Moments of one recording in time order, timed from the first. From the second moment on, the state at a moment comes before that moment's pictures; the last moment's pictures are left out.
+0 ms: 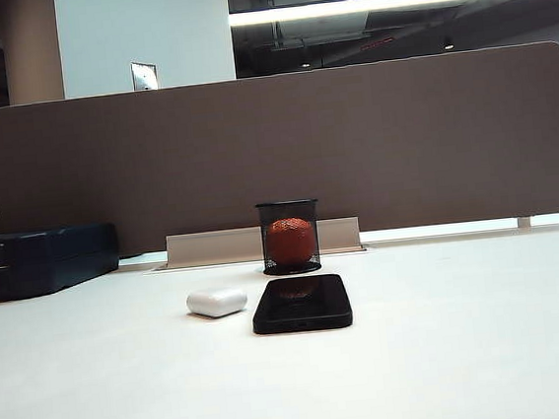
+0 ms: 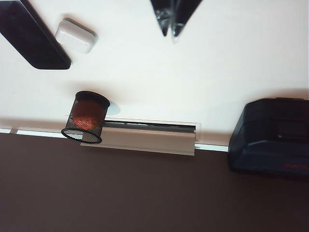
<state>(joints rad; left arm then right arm) -0.05 0.01 0.01 0.04 0.18 -0.11 -0.10 0.78 1.03 -0.49 -0.20 0.00</state>
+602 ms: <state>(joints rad) -0.05 0.01 0.01 0.05 0.08 -0.11 -0.09 0.28 0.48 -0.30 -0.18 0.08</state>
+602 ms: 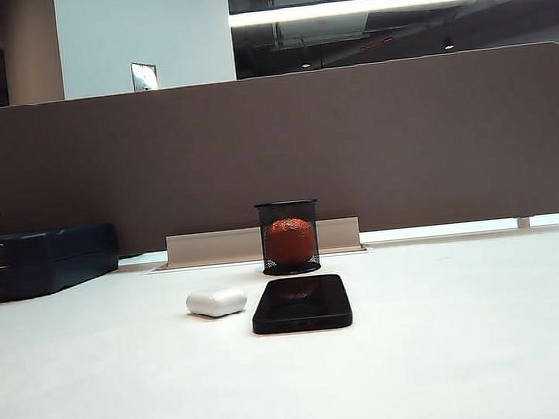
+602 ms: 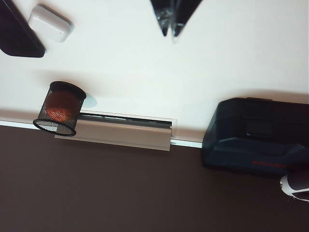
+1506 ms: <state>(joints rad) -0.05 0.01 0.01 0.15 0.07 -0.06 -0.09 0.00 0.04 -0.02 -0.13 0.08</state>
